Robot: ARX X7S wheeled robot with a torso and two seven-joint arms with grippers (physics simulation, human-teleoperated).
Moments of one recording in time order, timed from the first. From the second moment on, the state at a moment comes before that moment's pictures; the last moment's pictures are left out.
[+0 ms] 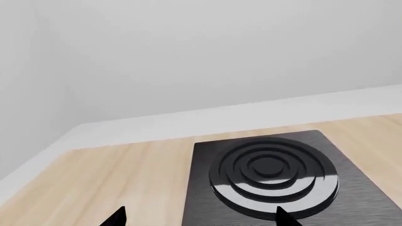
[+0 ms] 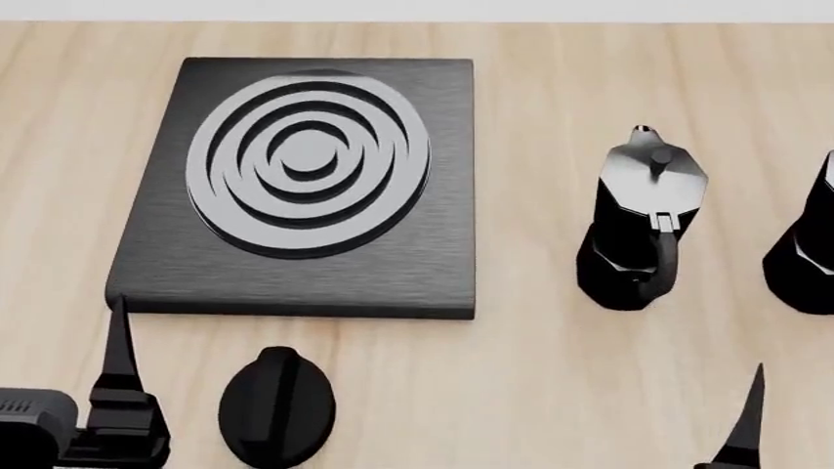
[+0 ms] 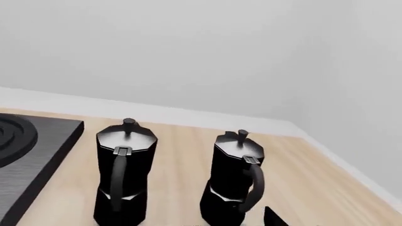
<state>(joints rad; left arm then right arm) -0.21 -0.37 0.26 0.84 -0.29 -0.76 -0.52 -0.15 0.56 0.19 -0.53 0.41 0.20 0.28</state>
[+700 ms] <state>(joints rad) -0.21 -0.38 0.27 0.85 -0.29 -0.75 -0.53 -0.09 0.64 0.29 -0.43 0.55 0.26 0.22</state>
